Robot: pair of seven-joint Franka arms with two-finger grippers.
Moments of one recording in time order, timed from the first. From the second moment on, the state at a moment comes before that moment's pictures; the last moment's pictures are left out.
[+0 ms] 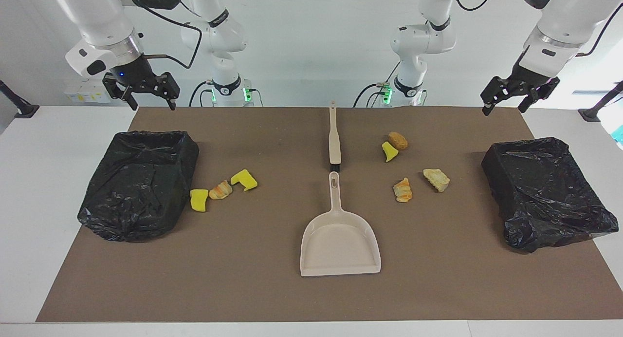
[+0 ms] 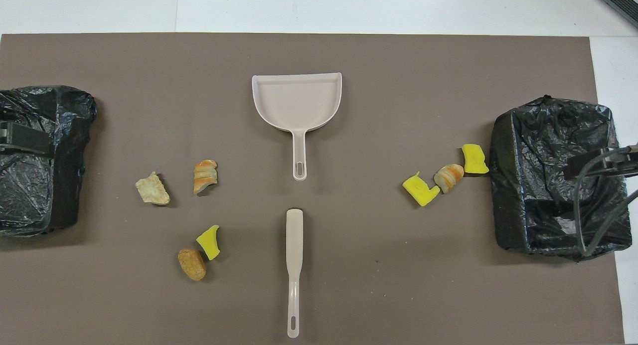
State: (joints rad) left arm -0.01 -0.02 -0.03 -1.51 0.01 1.50 -0.06; right arm -0.09 -0.04 0.05 -1.59 -0.03 1.48 -0.06
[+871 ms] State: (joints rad) left arm -0.01 -0.06 -0.04 -1.56 0.01 1.49 -0.06; right arm -0.08 -0.05 0.06 -1.60 -0.03 1.49 -0.06
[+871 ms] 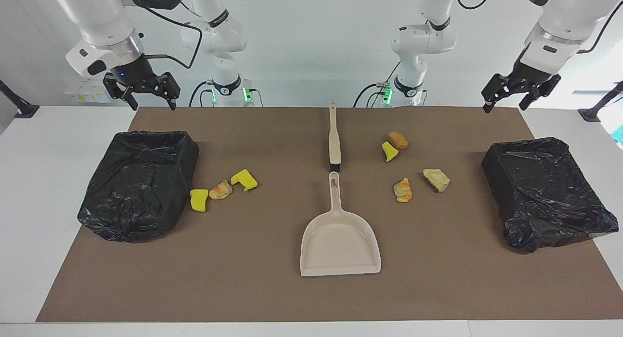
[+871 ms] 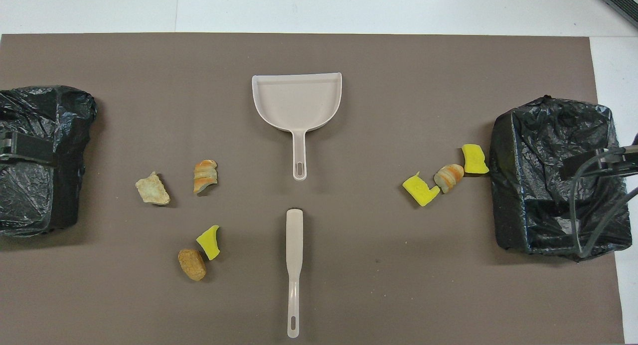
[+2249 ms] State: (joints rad) left arm -0.25 -0.16 -0.06 -1.86 0.01 1.63 -0.19; right arm 0.05 0.16 0.10 -1.73 0.04 1.79 -0.07
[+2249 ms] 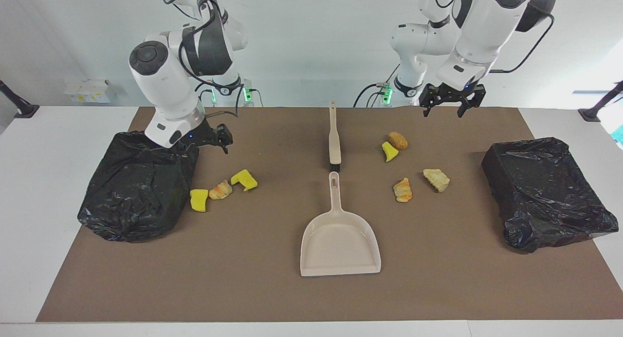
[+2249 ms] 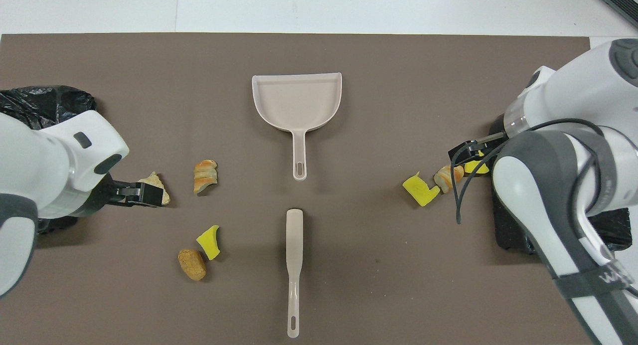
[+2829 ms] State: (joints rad) left arm -0.52 -0.19 -0.06 -2.03 -0.02 1.77 -0.49; right arm 0.25 0.33 0.11 -1.63 0.10 1.96 0.25
